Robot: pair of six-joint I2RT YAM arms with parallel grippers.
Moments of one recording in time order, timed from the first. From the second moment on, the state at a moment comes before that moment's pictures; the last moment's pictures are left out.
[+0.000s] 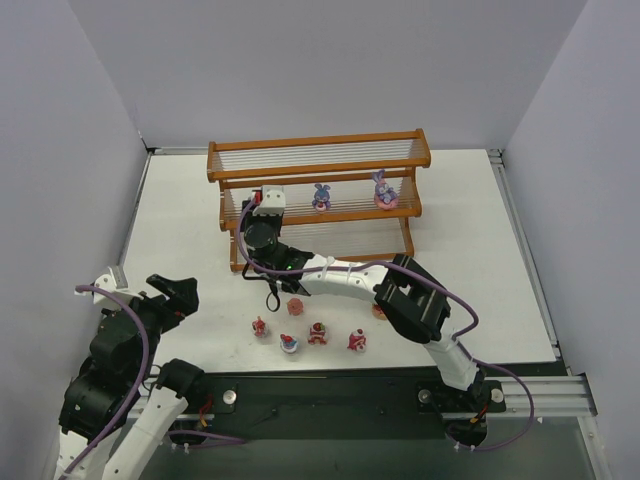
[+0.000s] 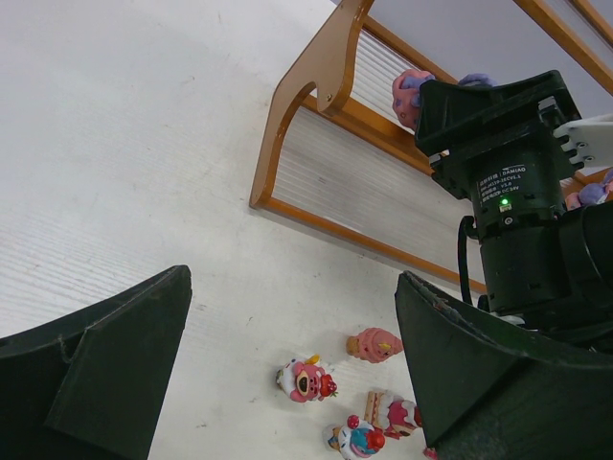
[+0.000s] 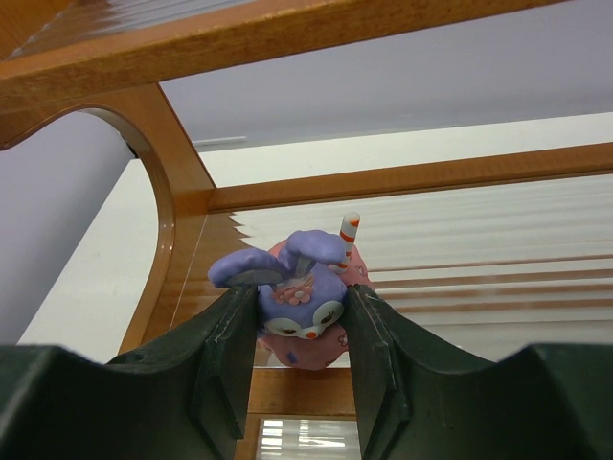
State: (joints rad) left arm -0.40 0.20 0.81 -0.91 -0.44 -0.72; right arm 1.09 2.14 1.56 0.55 0.94 0.25
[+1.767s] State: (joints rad) left arm -0.42 0.20 0.81 -0.92 -0.46 -0.72; right arm 1.15 1.57 1.30 0.11 0.84 0.37
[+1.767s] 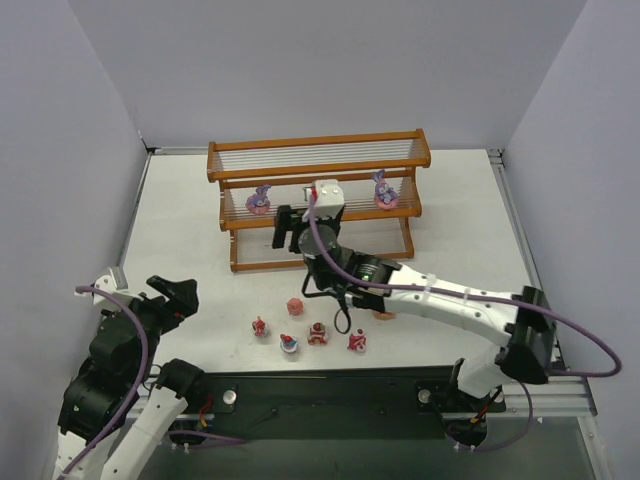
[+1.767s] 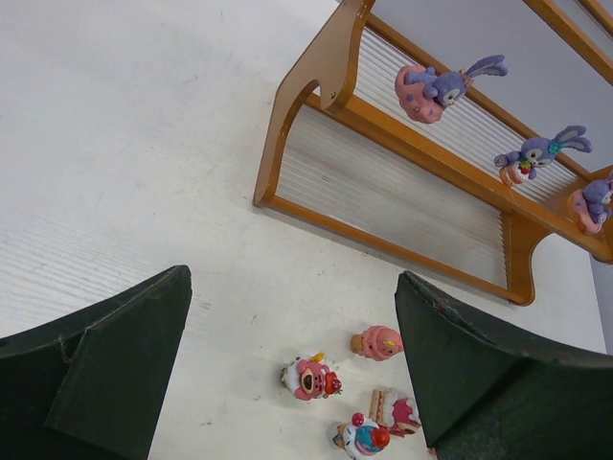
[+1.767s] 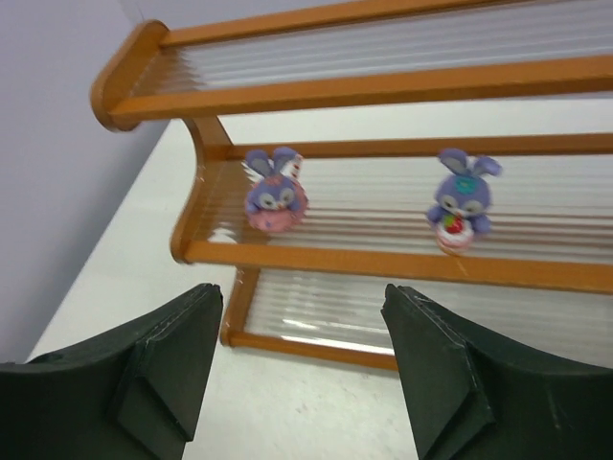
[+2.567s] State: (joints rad) left arm -0.43 0.26 0.81 -0.89 -0.32 -0.66; right arm 1.26 0.92 0.55 -0.45 0.66 0.71
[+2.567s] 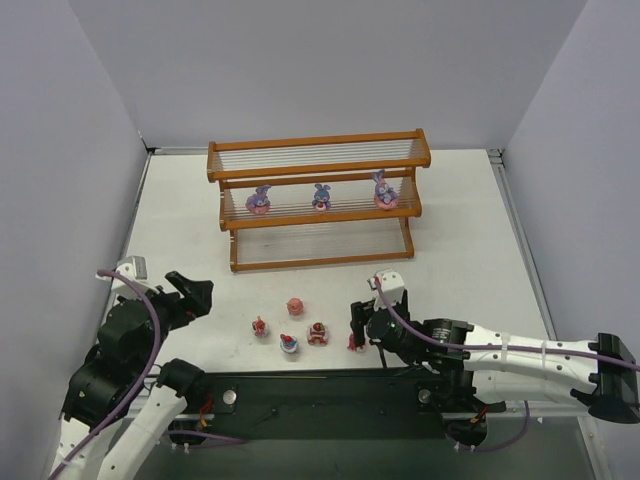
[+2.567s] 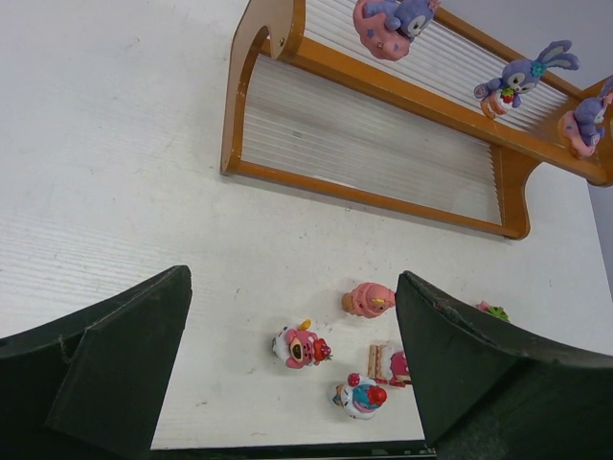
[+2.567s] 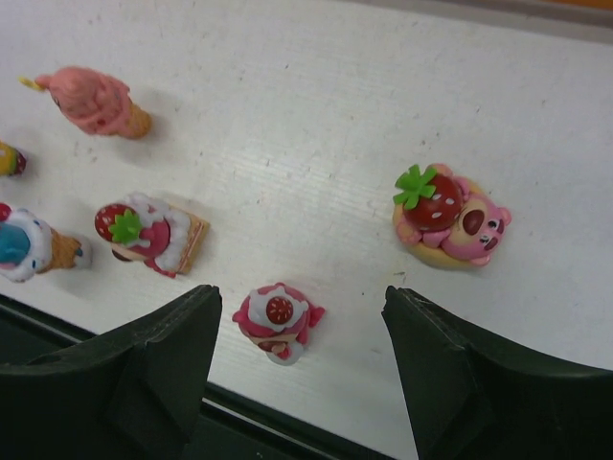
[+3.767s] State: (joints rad) left arm -0.44 0.28 0.80 -0.87 -0.30 -0.65; right arm 1.42 1.16 0.22 0.18 0.76 0.64
